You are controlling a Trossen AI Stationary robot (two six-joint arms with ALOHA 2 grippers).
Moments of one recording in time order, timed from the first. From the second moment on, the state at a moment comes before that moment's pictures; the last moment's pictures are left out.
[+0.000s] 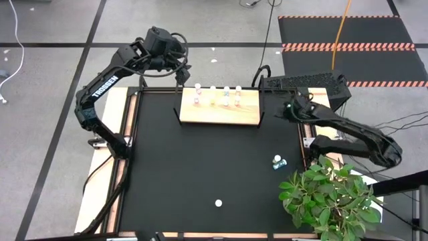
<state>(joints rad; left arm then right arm) 0.64 1.58 1.94 -1.01 -0.08 0.16 -0.73 0.91 0.52 -0.69 0.24 1.00</state>
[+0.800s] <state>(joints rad) 0.31 1.66 1.94 -0.69 0.01 0.26 -0.36 0.88 0.53 0.31 0.12 0.01</state>
